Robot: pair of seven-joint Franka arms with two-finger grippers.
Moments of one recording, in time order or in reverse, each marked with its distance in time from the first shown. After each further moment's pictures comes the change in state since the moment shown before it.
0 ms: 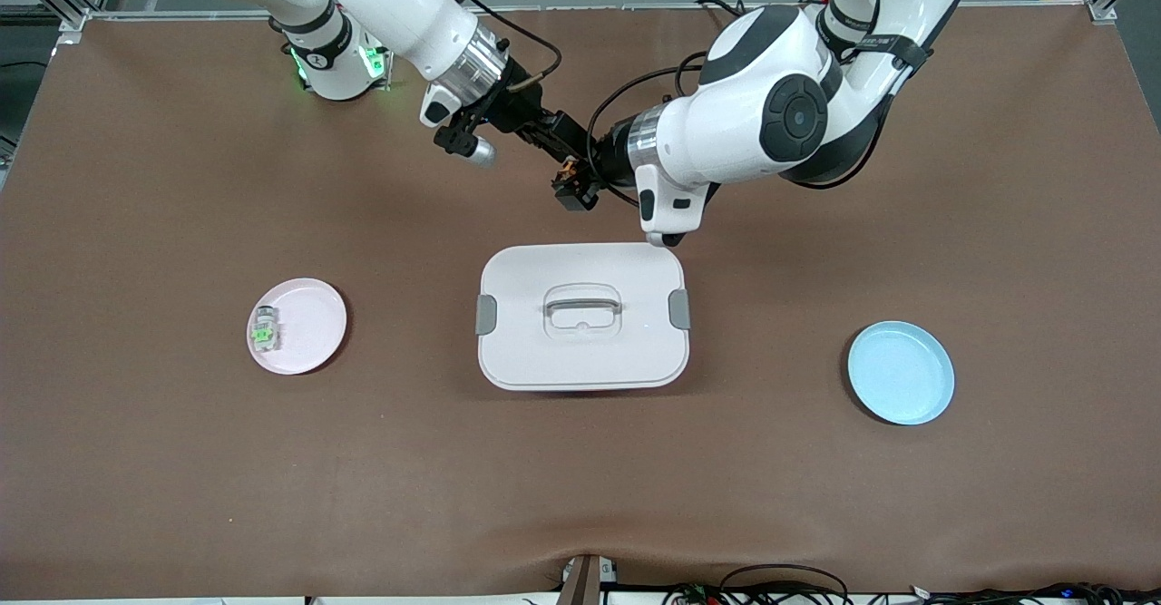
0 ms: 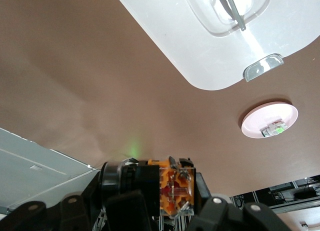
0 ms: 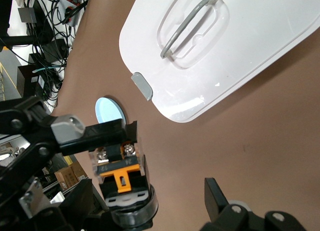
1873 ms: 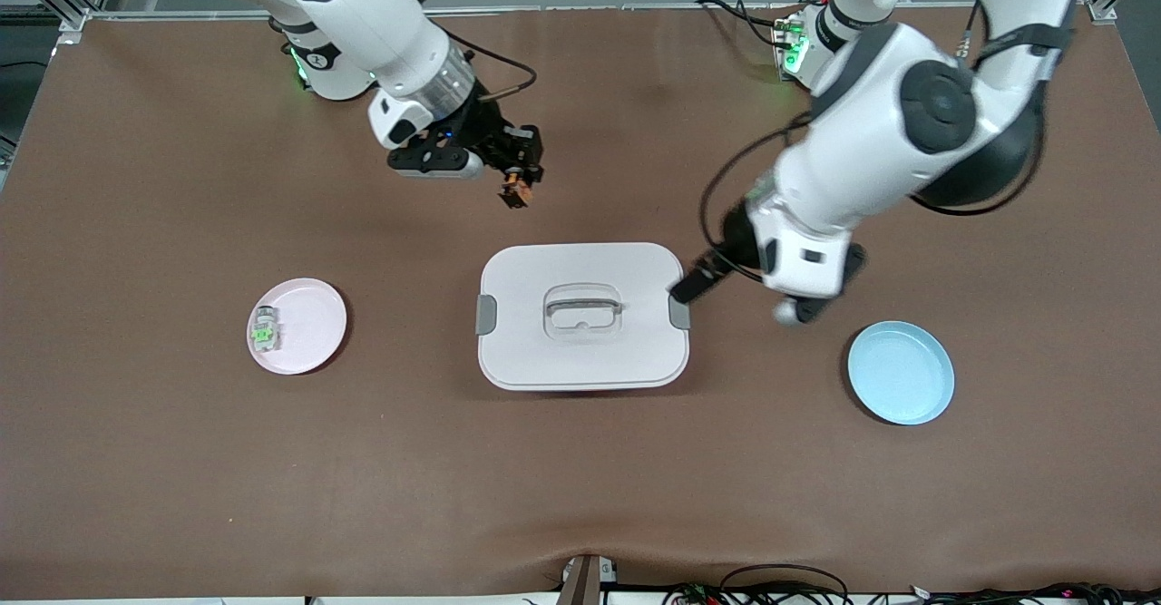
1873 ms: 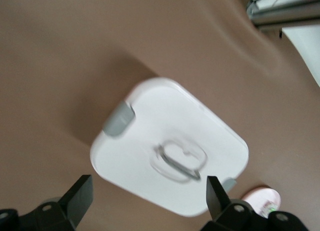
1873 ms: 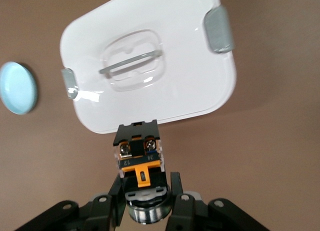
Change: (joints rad) left arm 0.200 -0.007 0.028 0.087 0.425 -0.004 0.383; right arm -0.156 -0.044 -0.016 0.095 -0.363 -0.515 -0.327
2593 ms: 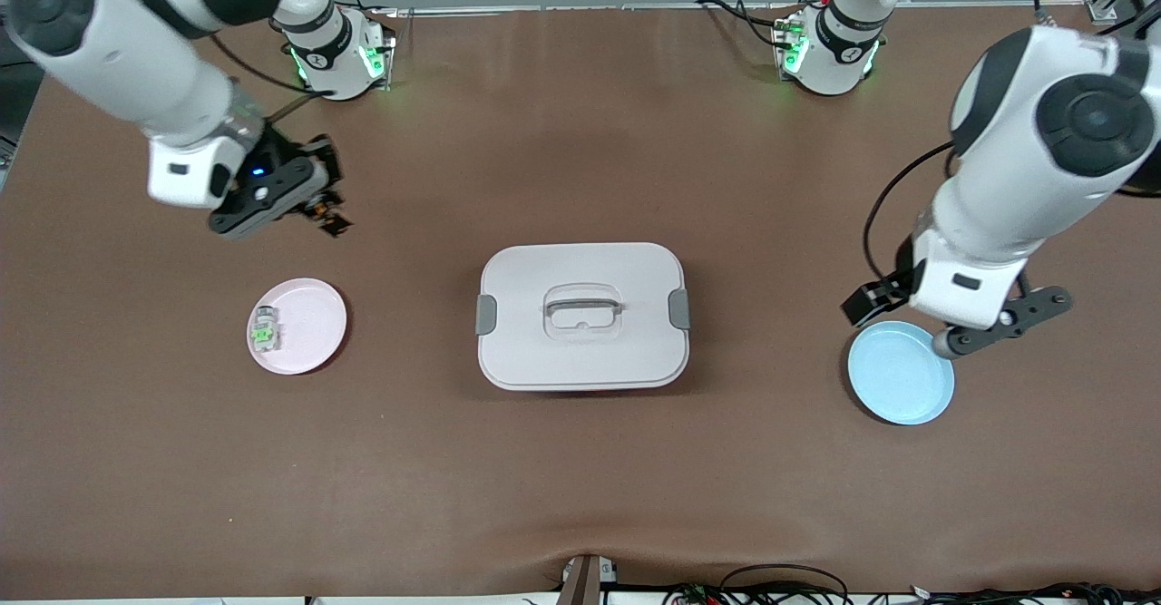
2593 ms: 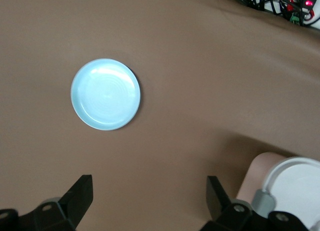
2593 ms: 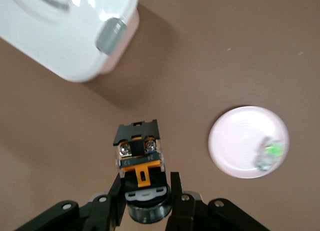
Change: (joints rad) left arm 0.164 -0.069 0.001 0.001 0.327 -0.210 0.445; right arm -0.400 -0.022 -0.009 0.110 -0.210 -0.384 -1.158
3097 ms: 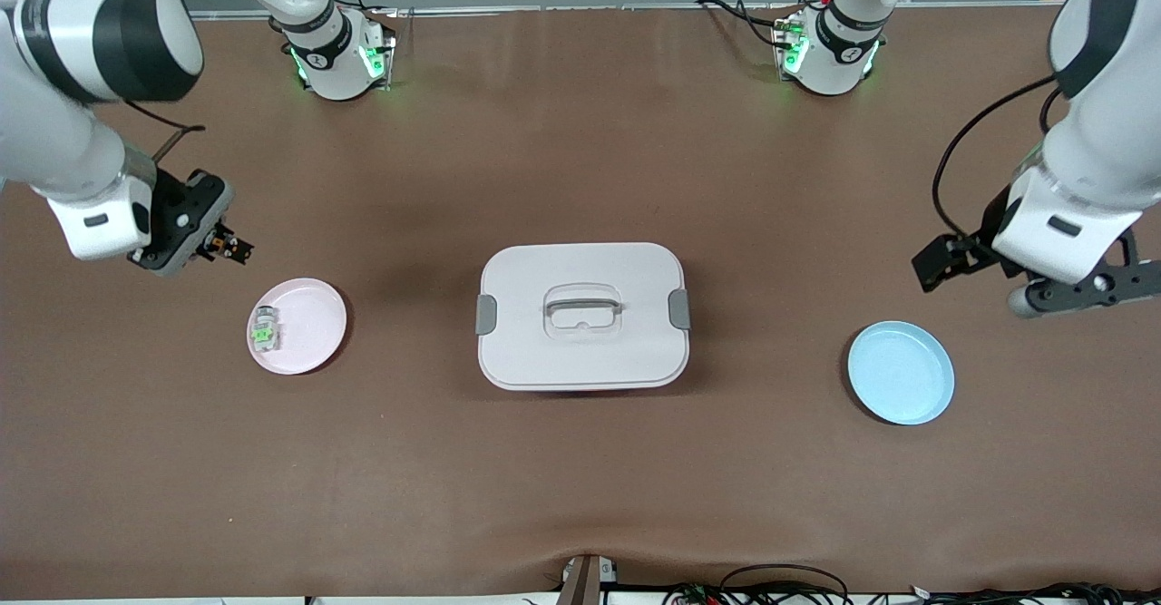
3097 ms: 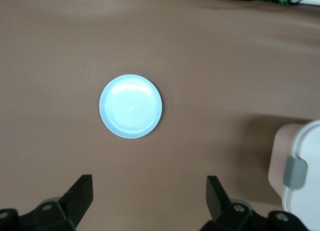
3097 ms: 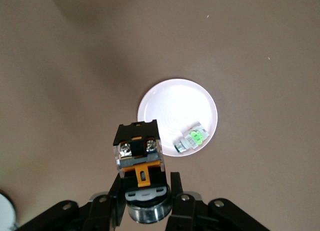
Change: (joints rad) left arm -0.035 -0.138 0.165 -0.005 -0.137 -0.063 0.340; right arm -0.199 0.071 -0.001 -0.064 -0.129 0.110 -0.592
